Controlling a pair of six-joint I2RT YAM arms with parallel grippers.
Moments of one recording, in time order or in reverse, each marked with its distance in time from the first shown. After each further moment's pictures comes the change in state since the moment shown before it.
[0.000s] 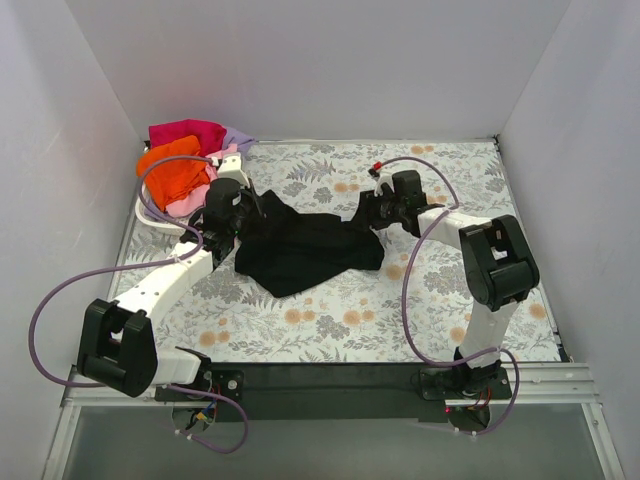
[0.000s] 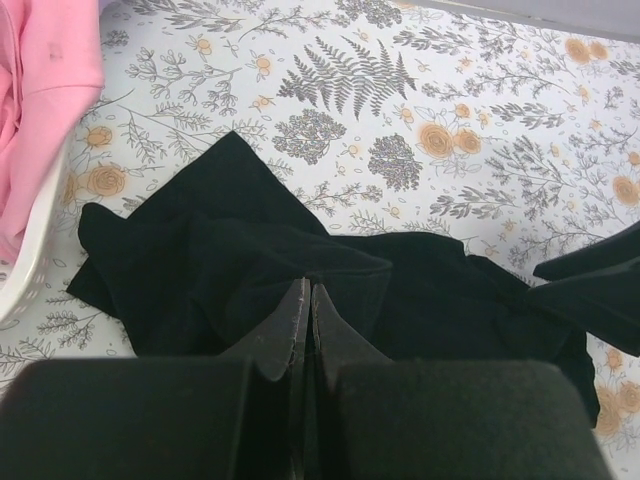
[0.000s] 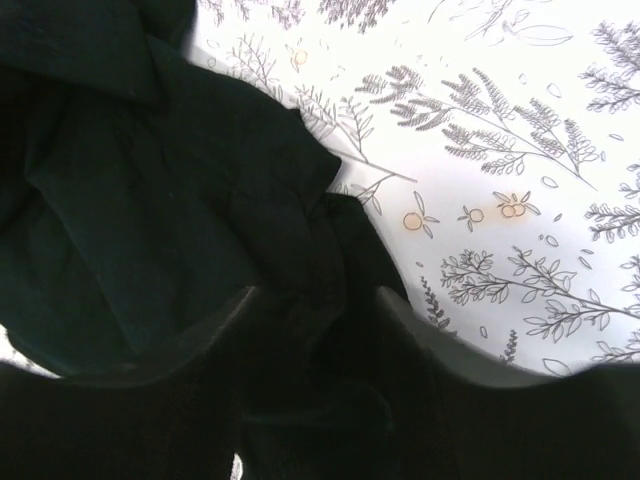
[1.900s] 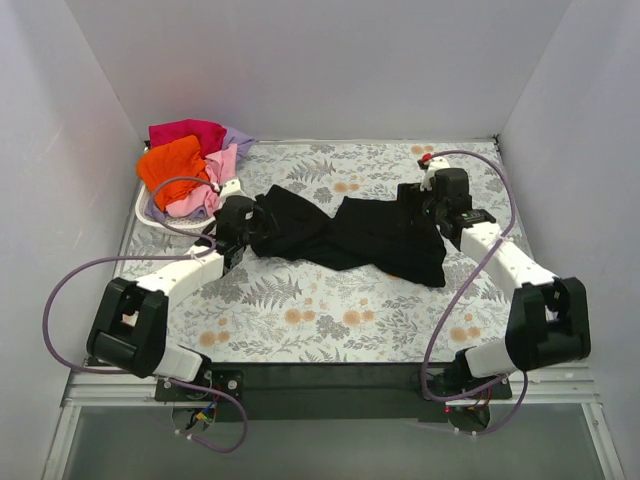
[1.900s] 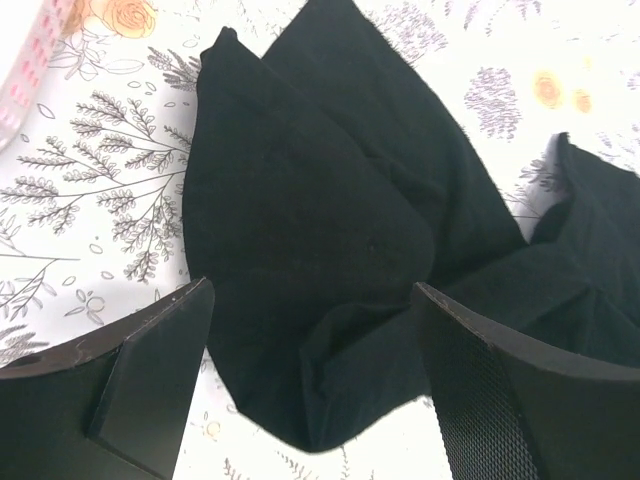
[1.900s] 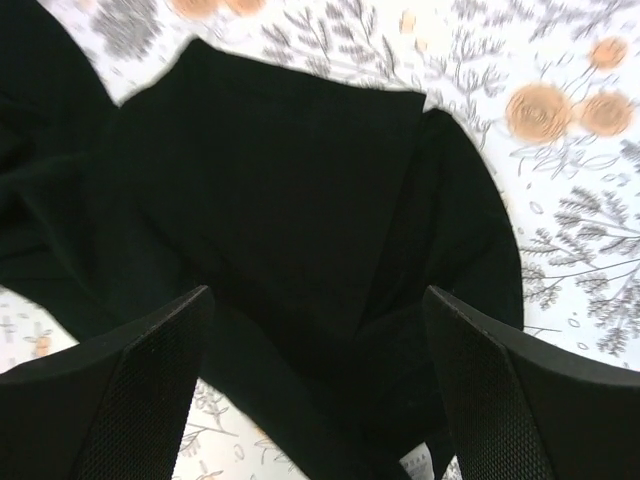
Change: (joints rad) left arm -0.028 0.076 -0.126 0.010 -0.125 -0.221; right arm -0.118 -0.500 -0.124 -0.296 0.364 -0.071
